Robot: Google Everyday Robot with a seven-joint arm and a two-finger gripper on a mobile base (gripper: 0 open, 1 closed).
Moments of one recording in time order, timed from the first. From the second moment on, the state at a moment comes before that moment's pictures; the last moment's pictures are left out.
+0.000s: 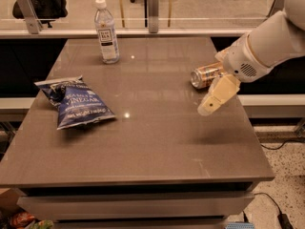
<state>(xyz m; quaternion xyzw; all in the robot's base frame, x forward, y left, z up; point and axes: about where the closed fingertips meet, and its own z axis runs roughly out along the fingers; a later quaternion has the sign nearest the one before) 0.534 -0.149 0.890 -0.54 0.79 0.10 0.28</state>
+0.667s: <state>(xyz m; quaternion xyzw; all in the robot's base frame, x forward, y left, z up) 0.545 -0.146 0.884 -0.56 0.77 0.09 0.27</state>
